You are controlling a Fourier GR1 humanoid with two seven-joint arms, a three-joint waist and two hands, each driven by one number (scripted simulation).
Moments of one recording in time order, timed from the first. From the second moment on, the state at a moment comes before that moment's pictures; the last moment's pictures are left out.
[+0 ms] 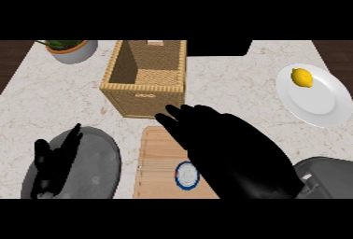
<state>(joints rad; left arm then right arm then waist) 0.08 0.33 -0.12 -1.43 0.20 0.13 0.19 -1.02 -0.58 0.79 -2.01 -0.21 0.24 1.13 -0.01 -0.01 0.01</state>
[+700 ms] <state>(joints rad) 0.10 0.33 -0.11 -1.44 0.18 0.12 0.19 -0.85 -0.49 0.97 -1.91 0.03 0.17 1.08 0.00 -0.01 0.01</state>
